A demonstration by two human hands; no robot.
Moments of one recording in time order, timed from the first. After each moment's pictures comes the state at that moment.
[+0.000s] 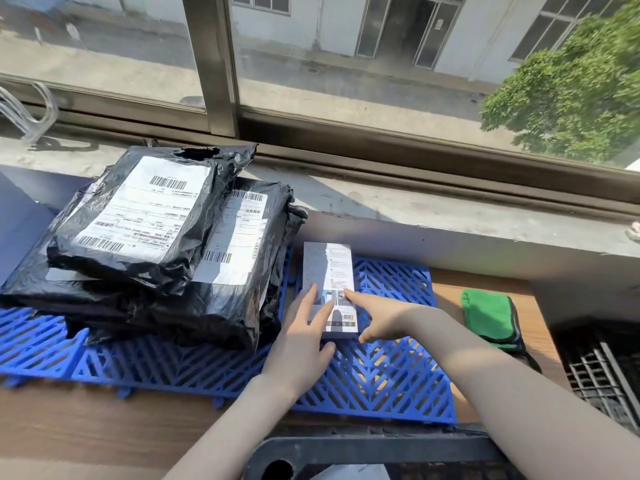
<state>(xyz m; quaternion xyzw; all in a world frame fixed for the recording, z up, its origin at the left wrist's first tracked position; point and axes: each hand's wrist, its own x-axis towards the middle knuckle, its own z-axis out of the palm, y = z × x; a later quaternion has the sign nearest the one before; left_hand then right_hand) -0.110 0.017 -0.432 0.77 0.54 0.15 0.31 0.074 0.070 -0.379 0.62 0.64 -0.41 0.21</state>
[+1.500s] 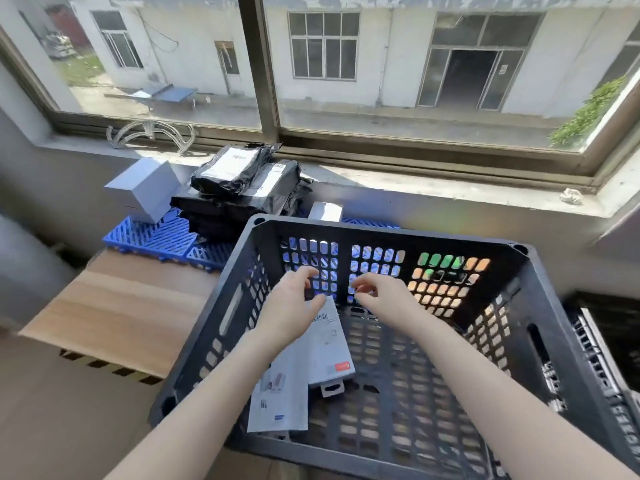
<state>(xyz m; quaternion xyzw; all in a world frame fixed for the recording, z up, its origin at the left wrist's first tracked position) -0.044 -0.251 -0.294 0.67 0.66 0.23 0.25 0.147 -0.223 -0.294 0.60 0.69 -0.37 -0.16</state>
